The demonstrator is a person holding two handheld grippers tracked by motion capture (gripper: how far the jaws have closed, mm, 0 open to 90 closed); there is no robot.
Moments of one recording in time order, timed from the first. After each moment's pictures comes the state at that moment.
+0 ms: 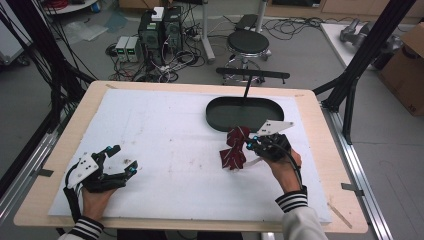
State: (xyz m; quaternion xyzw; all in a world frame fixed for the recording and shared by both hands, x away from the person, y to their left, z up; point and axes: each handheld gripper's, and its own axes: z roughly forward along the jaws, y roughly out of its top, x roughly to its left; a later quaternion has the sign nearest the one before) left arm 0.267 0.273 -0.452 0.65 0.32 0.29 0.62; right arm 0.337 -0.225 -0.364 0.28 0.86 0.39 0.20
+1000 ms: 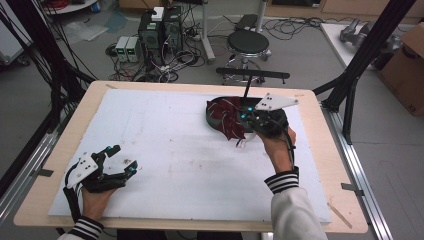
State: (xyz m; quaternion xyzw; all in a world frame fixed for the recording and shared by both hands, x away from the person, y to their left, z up) left arm 0.267 0.274 -0.452 0.65 0.32 0.29 0.63; right arm 0.359 -0.205 -0.303 0.26 0.80 0.47 0.26
